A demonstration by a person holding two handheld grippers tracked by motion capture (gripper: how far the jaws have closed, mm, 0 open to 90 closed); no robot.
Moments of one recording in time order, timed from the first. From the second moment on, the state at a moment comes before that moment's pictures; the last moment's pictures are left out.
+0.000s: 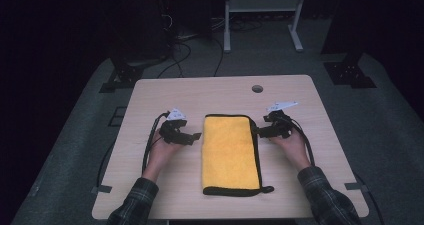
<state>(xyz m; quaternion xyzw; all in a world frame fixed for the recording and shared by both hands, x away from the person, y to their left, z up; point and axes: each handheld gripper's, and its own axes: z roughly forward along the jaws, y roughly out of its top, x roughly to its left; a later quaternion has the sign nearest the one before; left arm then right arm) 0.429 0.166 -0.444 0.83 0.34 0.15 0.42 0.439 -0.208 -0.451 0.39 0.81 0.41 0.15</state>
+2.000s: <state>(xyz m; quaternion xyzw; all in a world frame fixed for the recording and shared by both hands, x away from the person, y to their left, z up) 0.483 0.138 -0.440 0.85 0.30 0.14 0.41 0.476 -0.192 -0.457 0.37 0.82 0.42 0.11</state>
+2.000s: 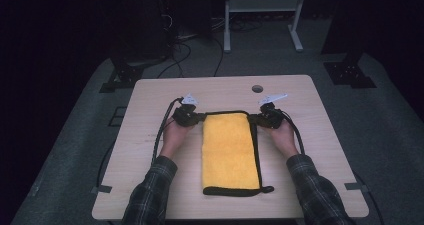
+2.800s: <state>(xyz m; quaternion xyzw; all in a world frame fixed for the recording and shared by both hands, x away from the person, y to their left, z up) 0.397 0.161 -0.408 0.85 0.22 0.13 0.47 0.398 -0.205 -0.423 0.26 0.84 0.47 0.09</state>
